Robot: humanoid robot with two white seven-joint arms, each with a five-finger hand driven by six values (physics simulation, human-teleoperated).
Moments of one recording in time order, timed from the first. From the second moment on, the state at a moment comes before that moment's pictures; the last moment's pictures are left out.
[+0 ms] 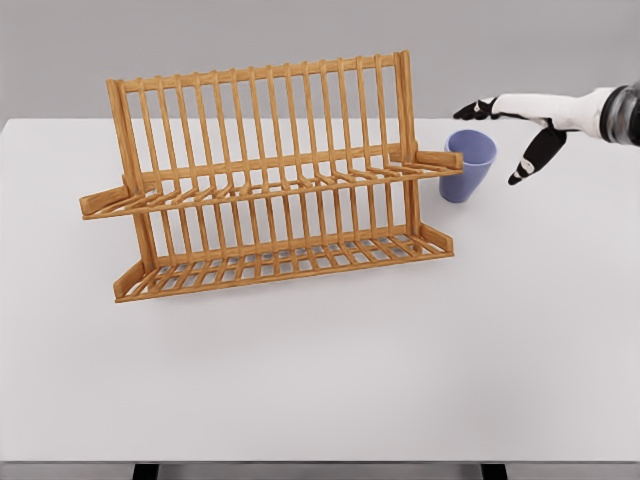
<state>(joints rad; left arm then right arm) -0.04 0.00 0.19 -0.01 -0.15 -0.05 -0.15 -1.10 -0.85 1.07 -1.30 -0.12 0.02 0.61</state>
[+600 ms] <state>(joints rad) -0.04 0.00 0.19 -0.01 -0.15 -0.05 -0.15 -1.13 -0.80 1.07 -1.08 -0.27 0.02 0.61</state>
